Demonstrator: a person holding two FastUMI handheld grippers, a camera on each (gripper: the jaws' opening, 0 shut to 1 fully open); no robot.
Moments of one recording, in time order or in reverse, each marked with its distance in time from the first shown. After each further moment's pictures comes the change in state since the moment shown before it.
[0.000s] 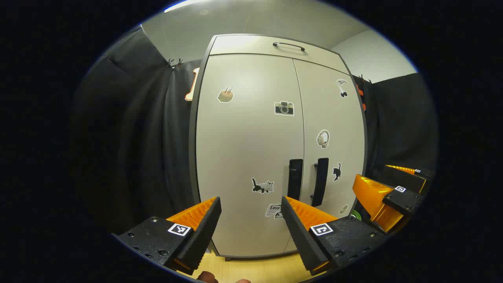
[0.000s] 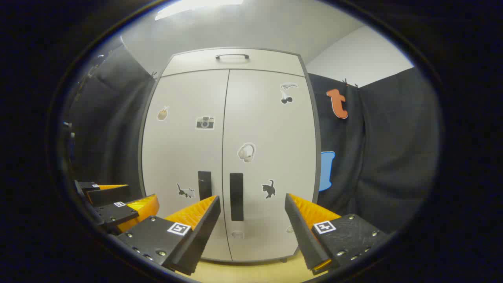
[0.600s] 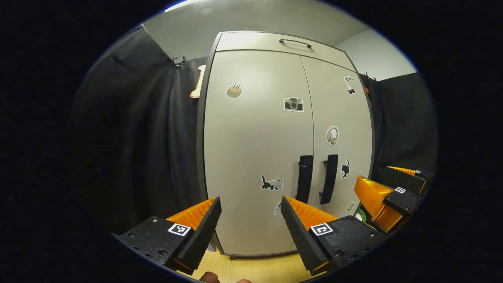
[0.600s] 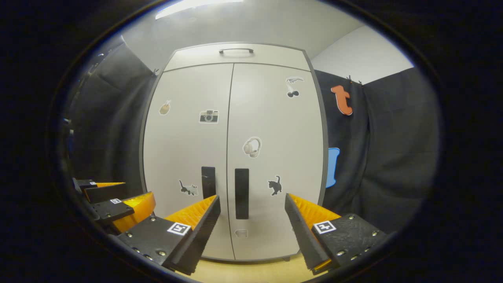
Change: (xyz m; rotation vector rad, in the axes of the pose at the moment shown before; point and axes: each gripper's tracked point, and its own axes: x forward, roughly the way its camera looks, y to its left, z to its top) left arm 0.002 0.015 -0.005 0.002 0.015 0.036; right arm 0.010 0.011 -0.012 -0.004 0.025 0.023
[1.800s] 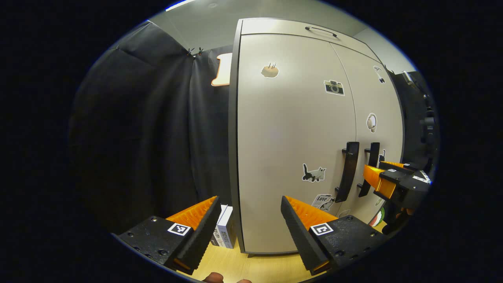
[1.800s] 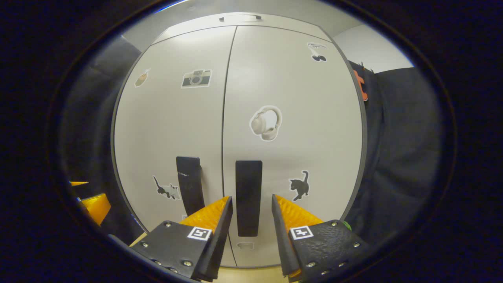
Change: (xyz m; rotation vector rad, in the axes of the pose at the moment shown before) left arm 0.027 0.067 -0.029 0.002 0.081 0.149; right arm 0.116 0.026 -0.045 -0.017 0.125 0.029
